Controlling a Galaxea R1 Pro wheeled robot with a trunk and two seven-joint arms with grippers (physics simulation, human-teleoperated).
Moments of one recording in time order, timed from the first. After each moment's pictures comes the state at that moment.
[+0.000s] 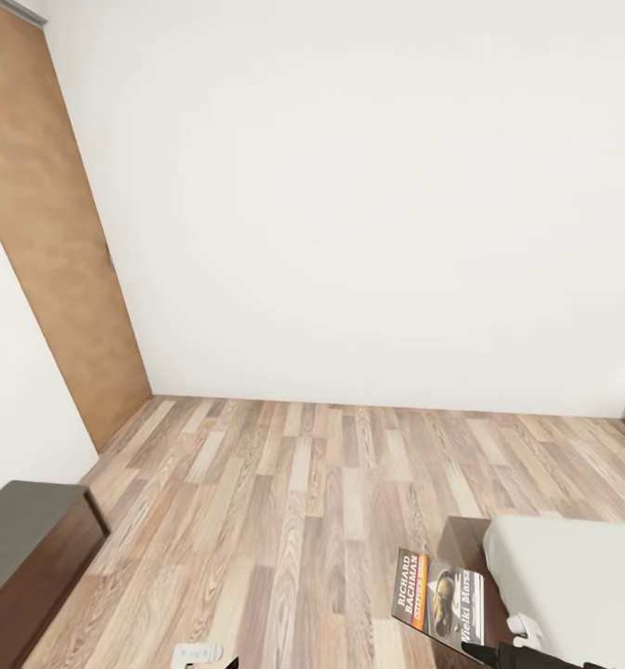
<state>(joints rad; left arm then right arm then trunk) -0.25 0.02 -0.01 -0.37 0.16 -0.19 -0.33 -0.43 -0.35 -0.27 -0.19 -0.02 0.22 1.11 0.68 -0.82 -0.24</state>
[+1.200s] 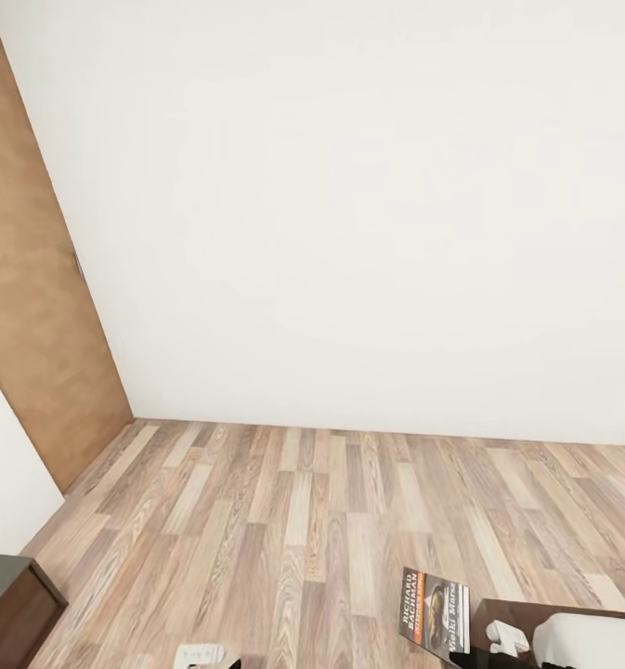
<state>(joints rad) -0.25 0.02 -0.01 -0.37 0.16 -0.19 -0.33 -0.43 -0.25 -0.26 -0.19 -0.02 0.22 0.70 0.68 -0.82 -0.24</state>
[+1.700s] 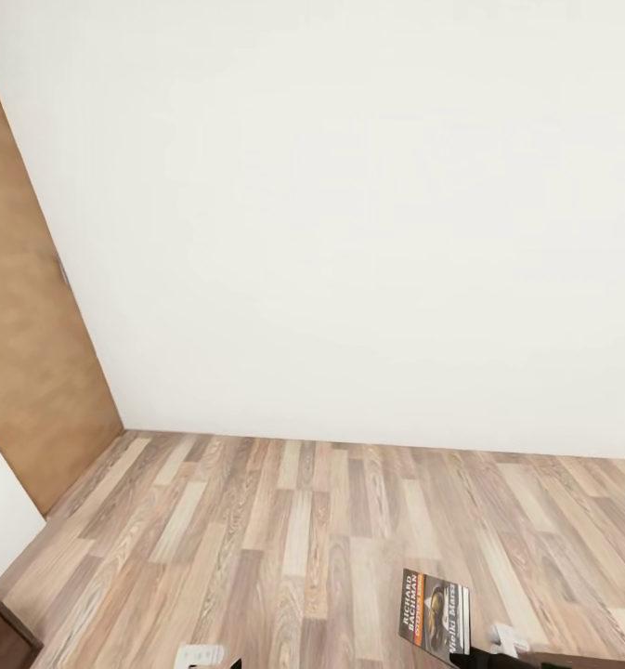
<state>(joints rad) -0.25 0.02 -0.01 -0.37 0.15 -0.19 -0.33 -0.43 -0.24 -0.26 -0.19 -0.01 0.22 0.70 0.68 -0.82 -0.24</state>
